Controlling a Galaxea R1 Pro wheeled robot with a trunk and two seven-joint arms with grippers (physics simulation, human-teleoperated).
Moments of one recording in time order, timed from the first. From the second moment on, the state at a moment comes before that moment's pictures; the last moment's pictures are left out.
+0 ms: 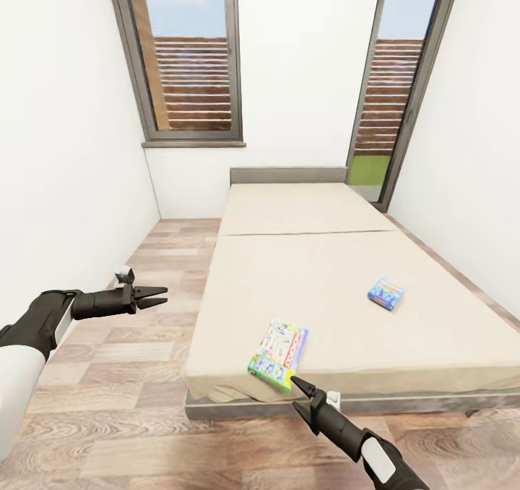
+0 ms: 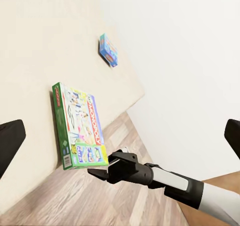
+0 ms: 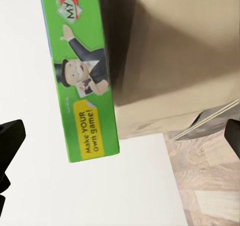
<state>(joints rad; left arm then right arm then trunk) -0.96 0.37 0.15 -0.57 -0.02 0.84 -1.57 -0.49 0.06 -0.39 -0.37 -0.51 0.56 0.90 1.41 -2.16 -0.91</state>
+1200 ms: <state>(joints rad) -0.96 0.37 0.15 -0.57 -0.02 0.84 -1.57 -0.49 0.06 -0.39 -0.37 -0.51 0.56 0.90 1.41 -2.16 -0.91</state>
